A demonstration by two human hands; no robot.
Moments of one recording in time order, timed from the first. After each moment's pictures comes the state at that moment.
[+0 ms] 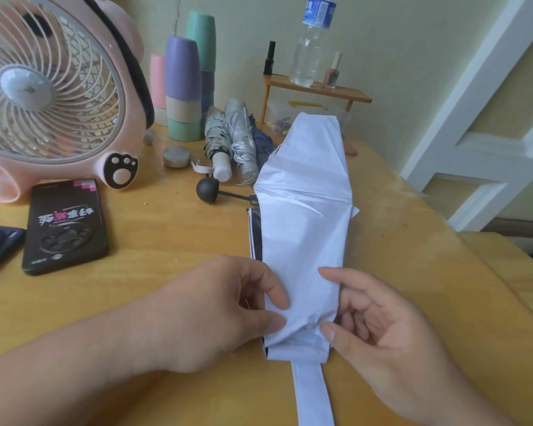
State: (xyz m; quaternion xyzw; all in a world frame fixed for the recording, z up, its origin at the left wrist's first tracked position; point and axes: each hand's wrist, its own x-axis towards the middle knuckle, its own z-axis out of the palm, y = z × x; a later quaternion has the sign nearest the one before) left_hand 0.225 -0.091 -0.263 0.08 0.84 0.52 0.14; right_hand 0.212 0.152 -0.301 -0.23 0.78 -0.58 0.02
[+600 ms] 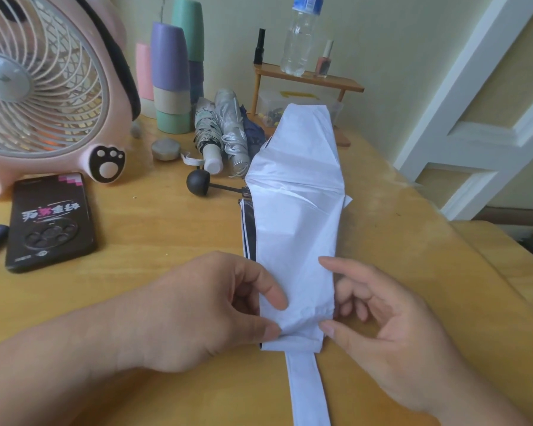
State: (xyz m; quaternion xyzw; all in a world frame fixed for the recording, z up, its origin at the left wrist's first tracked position) left_hand 0.225 -0.091 -0.264 0.09 0.82 0.53 0.18; right_hand 0.212 0.164 -0.300 -0.26 0.83 -0.50 -0.04
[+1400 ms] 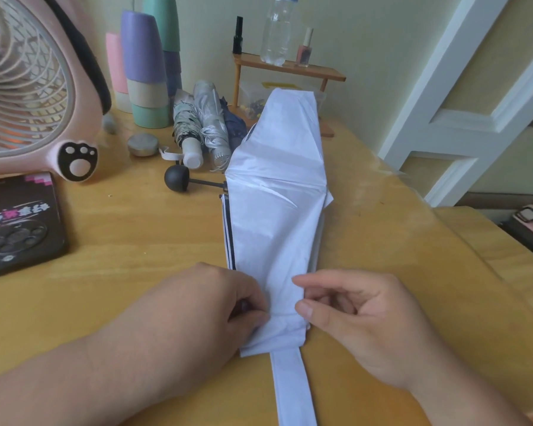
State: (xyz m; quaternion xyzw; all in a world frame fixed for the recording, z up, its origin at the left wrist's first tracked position) left_hand 0.238 -0.071 -0.268 0.12 0.95 0.29 0.04; right_hand 0.214 0.155 -0.290 -0.17 0.79 -0.59 0.04
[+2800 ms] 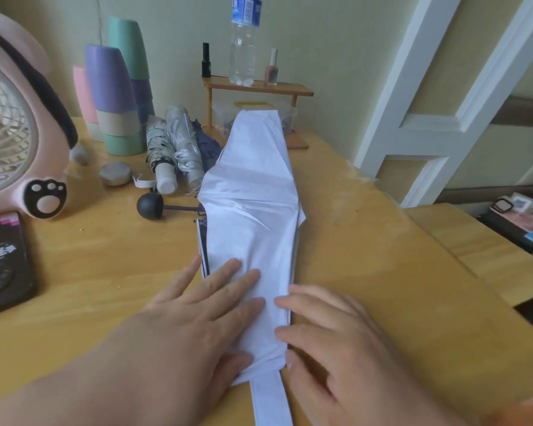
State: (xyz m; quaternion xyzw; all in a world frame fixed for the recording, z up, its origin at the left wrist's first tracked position) left_hand 0.218 -0.080 -0.308 0.34 0.93 -0.01 -0.15; right_hand 0.235 0.161 -0.302 -0.33 0.90 -0.19 -0.19
